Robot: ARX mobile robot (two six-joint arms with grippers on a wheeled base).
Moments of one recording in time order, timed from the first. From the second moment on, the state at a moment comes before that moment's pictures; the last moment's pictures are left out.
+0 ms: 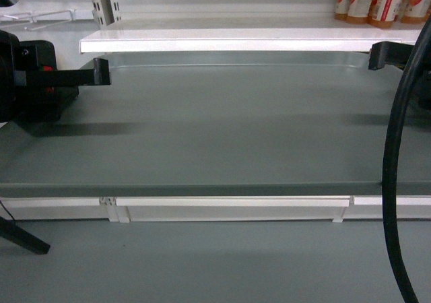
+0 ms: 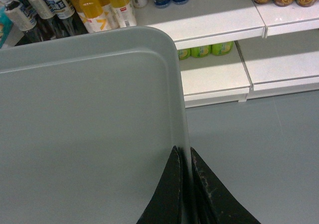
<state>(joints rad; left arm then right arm) -0.27 1.43 0.71 0.28 -0.15 -0.11 0.27 1.47 0.79 0.19 0.17 0.29</state>
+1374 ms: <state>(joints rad) -0.27 1.43 0.71 0.28 -0.15 -0.11 0.27 1.47 0.79 0.20 0.17 0.29</state>
